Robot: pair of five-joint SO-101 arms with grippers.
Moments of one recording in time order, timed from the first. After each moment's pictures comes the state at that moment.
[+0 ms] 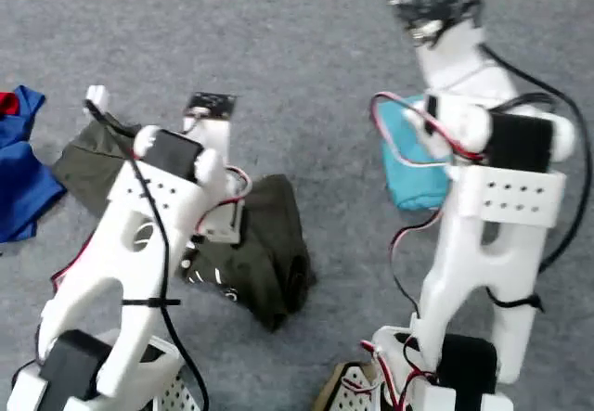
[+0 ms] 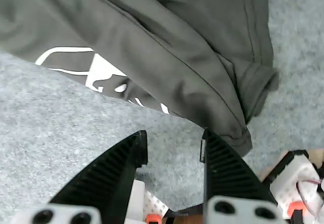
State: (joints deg) left arm 21.6 -19.4 15.2 100.3 6.8; right arm 5.9 -18.9 -10.7 86.6 28.3
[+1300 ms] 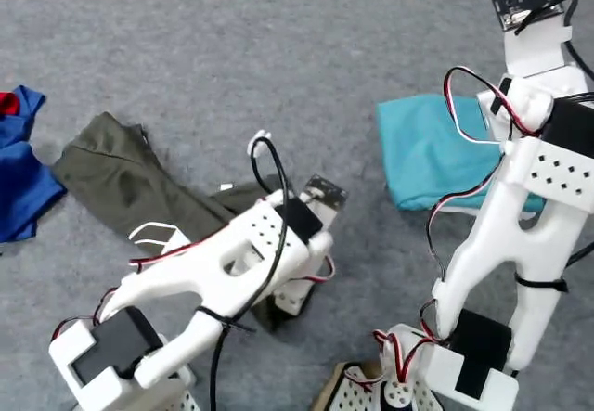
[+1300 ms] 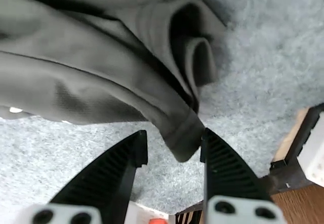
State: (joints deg) left arm 45.4 -6.8 26.5 86.5 10.2; right arm 19.8 -11.3 -10.6 78.2 29.1
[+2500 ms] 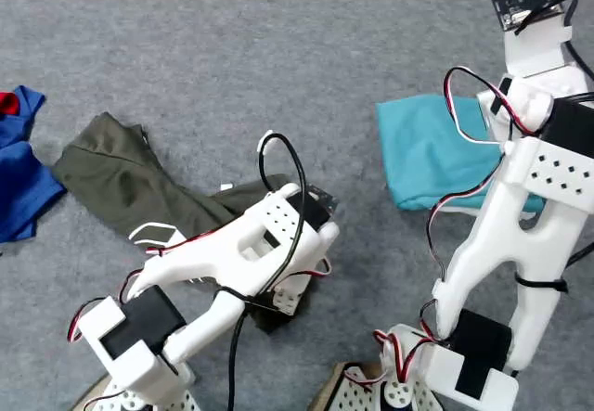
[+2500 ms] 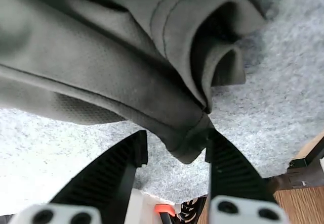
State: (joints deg) left arm 44.4 2.9 23.6 89.3 10.2; right arm 19.8 -11.3 -10.6 78.2 29.1
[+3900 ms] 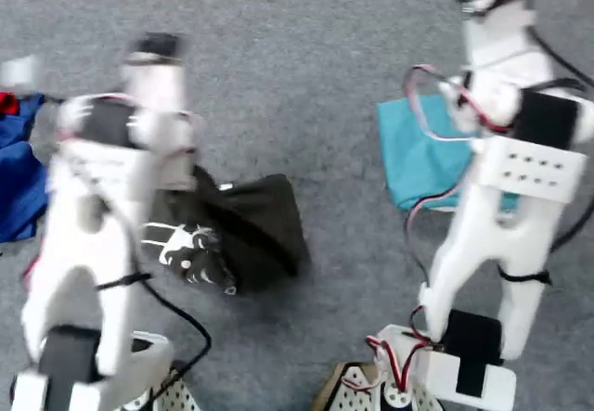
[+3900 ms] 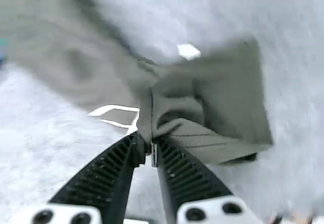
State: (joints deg) left arm -1.1 -20.1 -2.2 100.2 -0.5; right arm 6.2 -11.1 -15.7 82.9 23.8
